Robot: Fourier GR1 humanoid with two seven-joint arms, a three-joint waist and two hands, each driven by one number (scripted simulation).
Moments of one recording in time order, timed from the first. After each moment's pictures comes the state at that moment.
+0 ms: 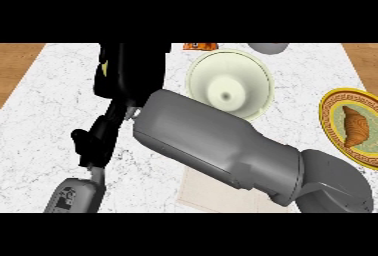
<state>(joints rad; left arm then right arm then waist) -0.19 0.12 -0.15 -1.48 0.02 0.13 0.07 -1.44 0.00 0.92 -0.87 0.45 -0.86 1.09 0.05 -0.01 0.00</state>
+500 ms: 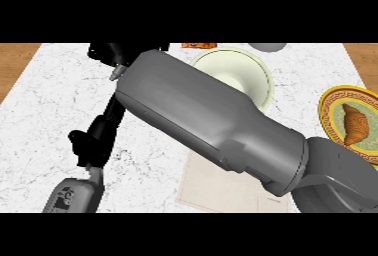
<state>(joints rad) -0.19 0.12 -0.14 -1.49 0.01 0.13 0.06 -1.61 0.00 0.83 -0.69 0.43 -0.80 1.14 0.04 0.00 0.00</state>
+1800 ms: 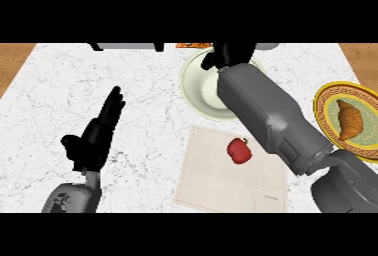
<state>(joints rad) -0.15 0.10 -0.12 -1.53 0.00 0.13 0.07 -1.32 -0.09 0.72 -0.32 0.46 -0.71 0.88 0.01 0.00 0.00</state>
